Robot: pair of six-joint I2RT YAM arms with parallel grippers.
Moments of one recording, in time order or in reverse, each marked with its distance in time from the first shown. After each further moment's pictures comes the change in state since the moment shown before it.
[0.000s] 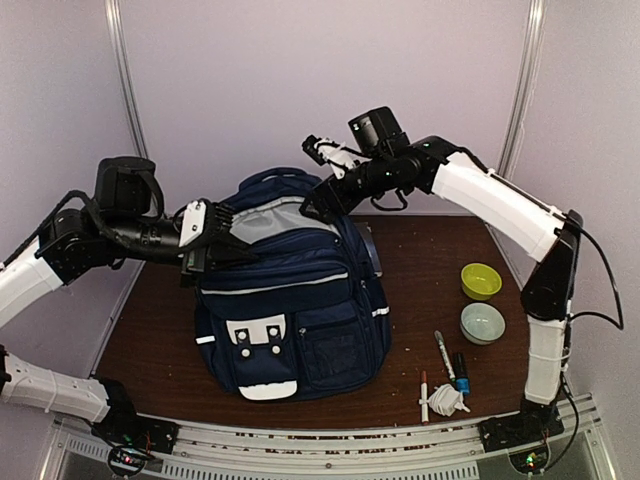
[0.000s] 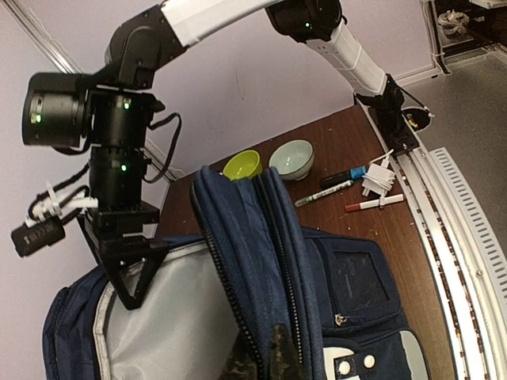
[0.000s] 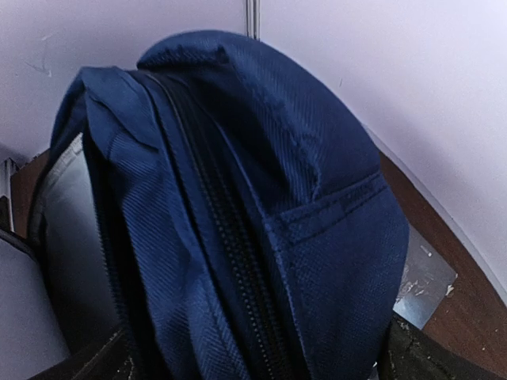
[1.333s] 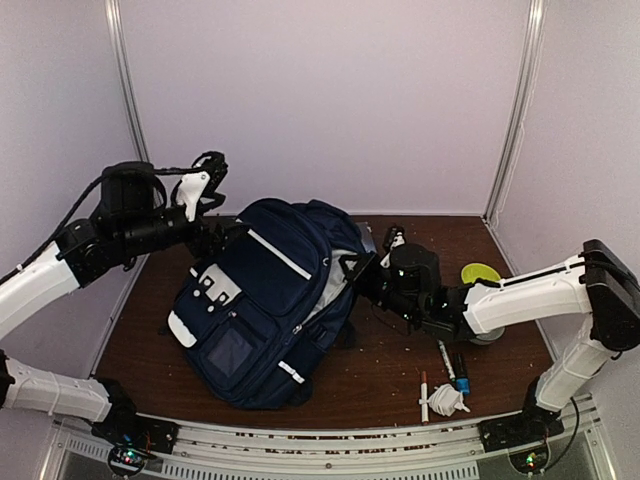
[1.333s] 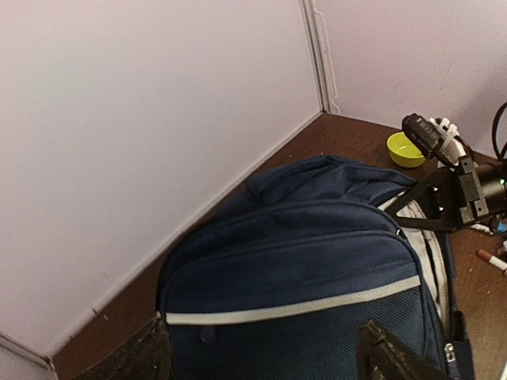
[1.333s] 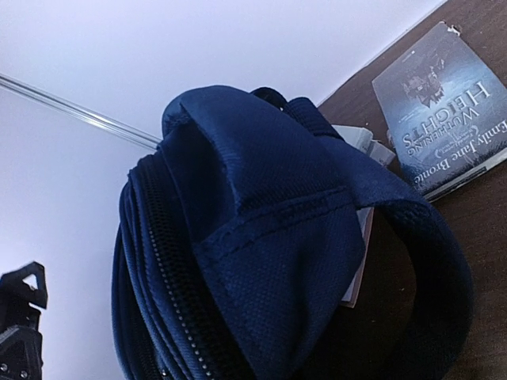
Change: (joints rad) left arm 0.154 0.034 -0.096 0.254 -0.428 -0.411; right arm 0.230 -0.418 -1.310 1.314 0.521 1.255
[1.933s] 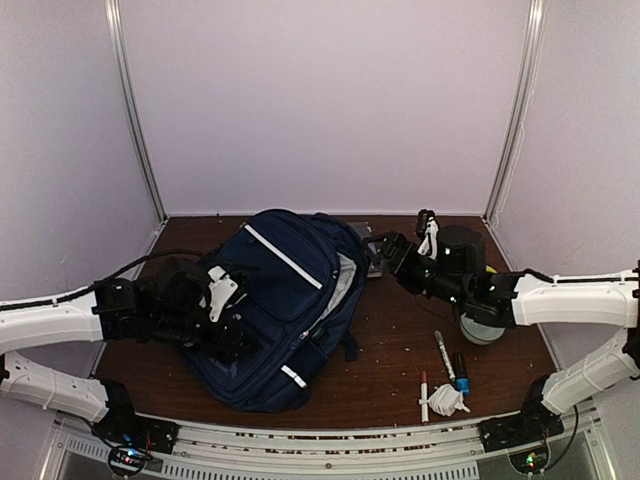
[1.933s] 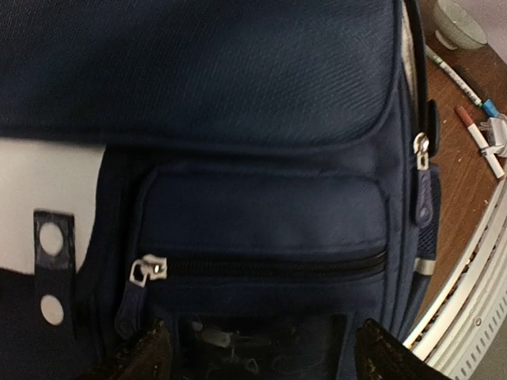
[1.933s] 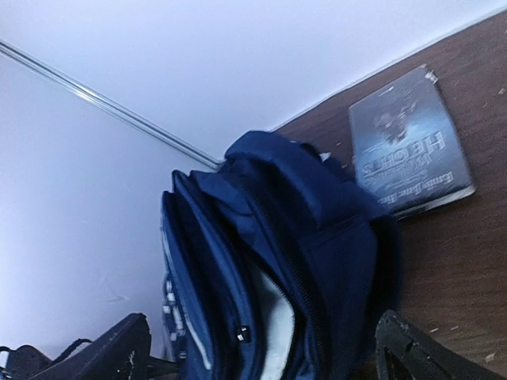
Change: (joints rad) left arm -0.262 -0.032 -0.381 -0.225 -0.122 -0.554; right arm -0.132 -0.255 -0.103 -0.194 -0.179 -0.126
